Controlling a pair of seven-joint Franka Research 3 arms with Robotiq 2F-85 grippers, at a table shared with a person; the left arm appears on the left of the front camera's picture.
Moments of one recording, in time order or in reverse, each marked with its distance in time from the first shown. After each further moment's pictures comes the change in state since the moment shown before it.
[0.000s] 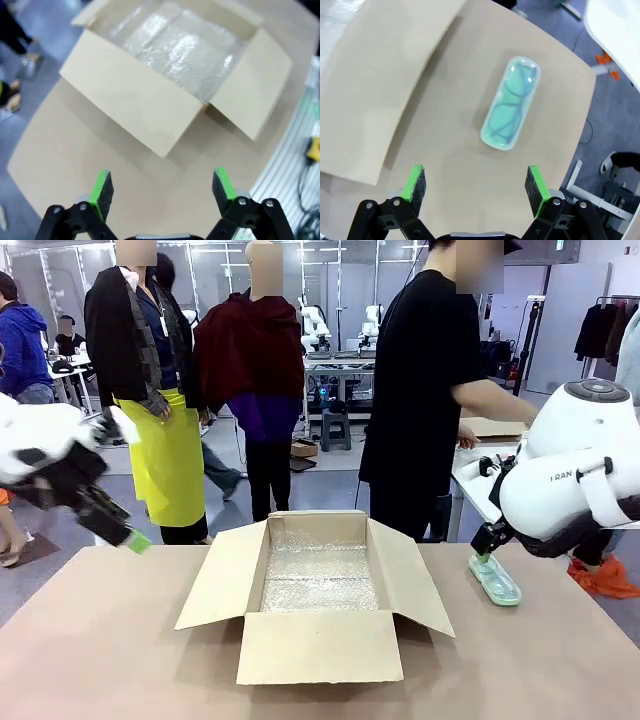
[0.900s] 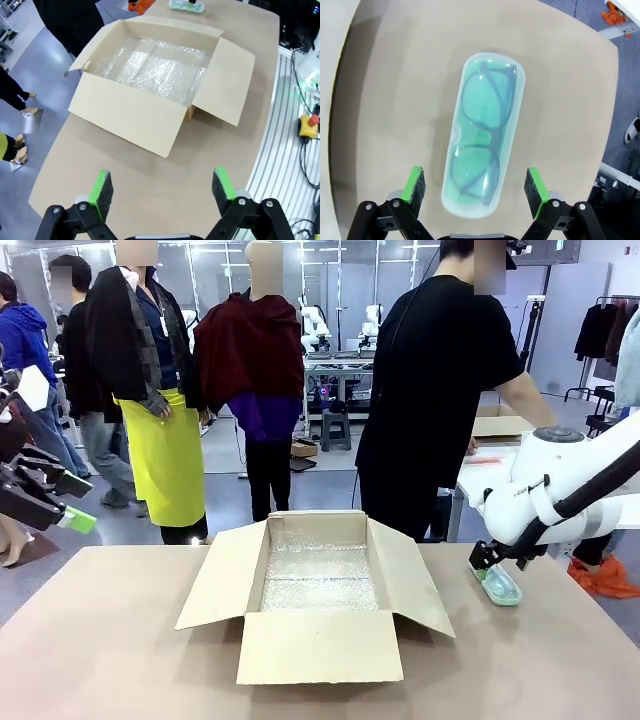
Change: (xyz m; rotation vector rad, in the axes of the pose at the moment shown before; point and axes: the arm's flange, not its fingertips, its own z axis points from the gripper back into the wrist) left arm -0.032 0.014 0.061 -0.049 -0.170 -0.165; right arm 0.026 -0.055 -0.130 0.021 0.126 -0.209
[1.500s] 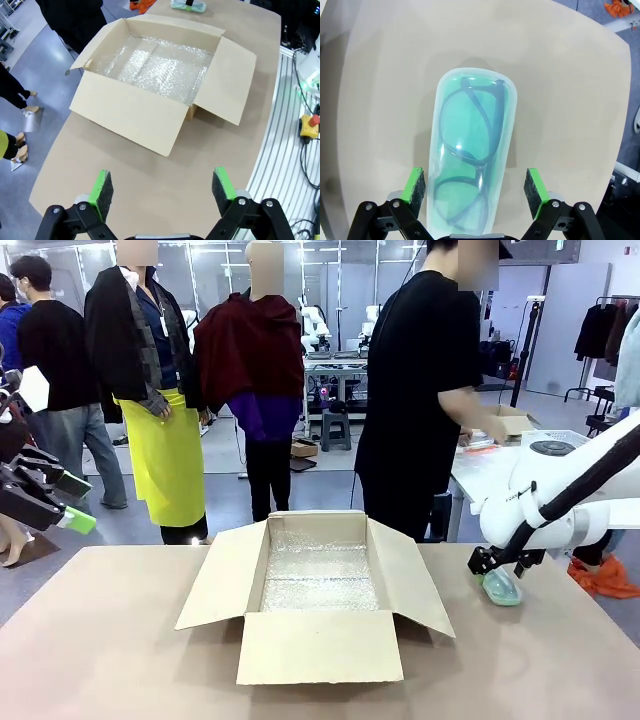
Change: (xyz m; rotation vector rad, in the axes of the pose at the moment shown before) left arm -0.001 0.001 0.001 0.006 0.003 0.004; right arm 0.012 -0.017 -0.034 0.022 0.025 -0.058
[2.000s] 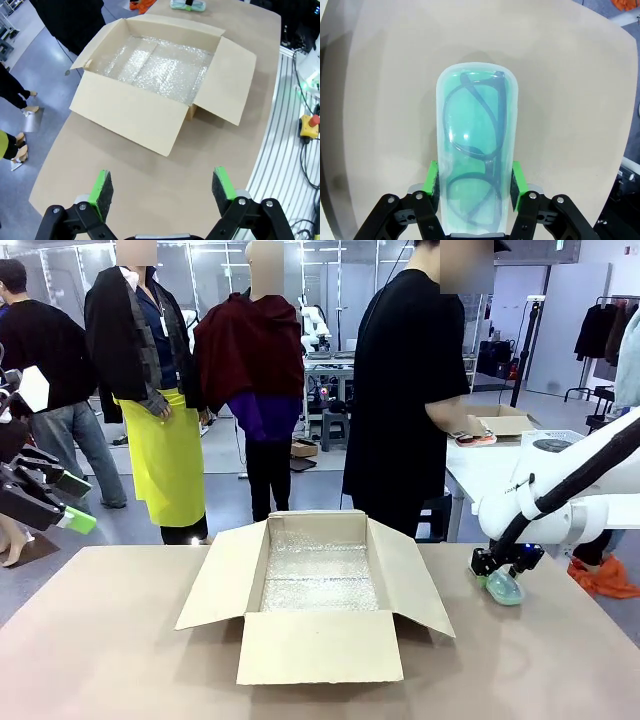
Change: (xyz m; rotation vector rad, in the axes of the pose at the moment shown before) left arm 0.000 0.000 0.000 0.000 0.000 0.000; right arm 0.003 -0.002 0.002 0.033 0.021 -0.024
